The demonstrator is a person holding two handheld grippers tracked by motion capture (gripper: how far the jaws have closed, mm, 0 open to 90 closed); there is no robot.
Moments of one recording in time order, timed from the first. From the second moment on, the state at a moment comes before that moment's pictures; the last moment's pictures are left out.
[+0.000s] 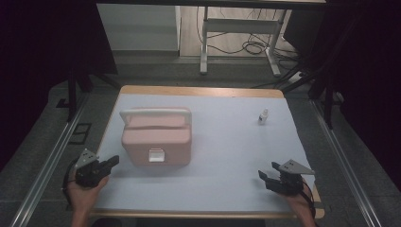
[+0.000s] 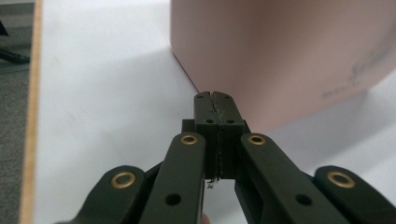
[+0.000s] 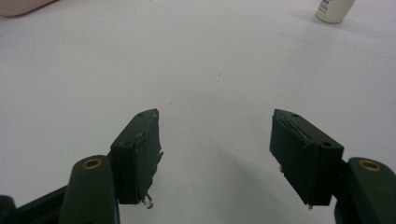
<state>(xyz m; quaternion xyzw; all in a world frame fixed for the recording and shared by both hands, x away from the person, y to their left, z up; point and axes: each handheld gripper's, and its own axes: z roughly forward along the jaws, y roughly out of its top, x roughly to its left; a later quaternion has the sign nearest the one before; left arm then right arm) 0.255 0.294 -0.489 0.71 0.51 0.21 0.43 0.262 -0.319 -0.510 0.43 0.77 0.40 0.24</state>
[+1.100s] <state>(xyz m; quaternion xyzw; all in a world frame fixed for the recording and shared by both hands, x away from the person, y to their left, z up) 0.347 0.290 -0.467 0.75 0.50 0.18 0.39 0.261 -0.315 -0.512 0.42 0.78 0.40 0.23</state>
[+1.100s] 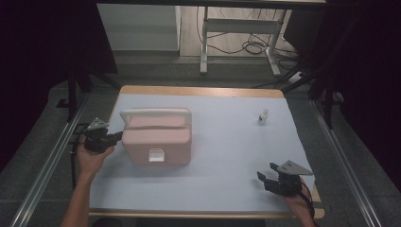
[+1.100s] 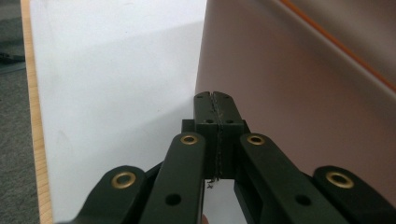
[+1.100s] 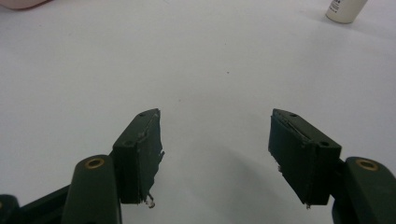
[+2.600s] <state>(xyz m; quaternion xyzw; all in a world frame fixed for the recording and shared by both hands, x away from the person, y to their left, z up) 0.364 0.249 -0.479 0.77 0.48 0.16 0.39 0.261 -0.323 -0.508 0.44 0.77 0.40 0.24</state>
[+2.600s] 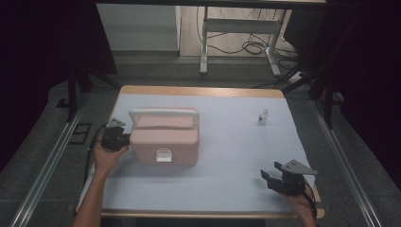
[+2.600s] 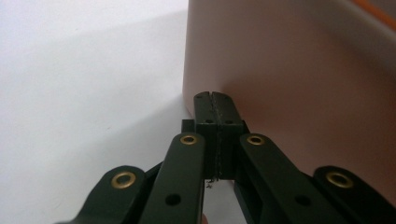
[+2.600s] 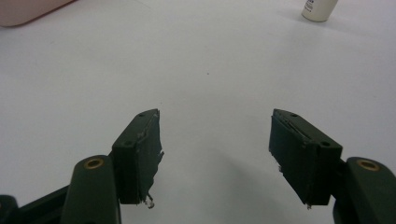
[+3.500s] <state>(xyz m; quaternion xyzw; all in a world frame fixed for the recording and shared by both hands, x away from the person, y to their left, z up) 0.368 0.190 -0.485 0.79 0.44 0.13 0.40 0.260 -0.321 -0.508 0.43 0.77 0.40 0.25</state>
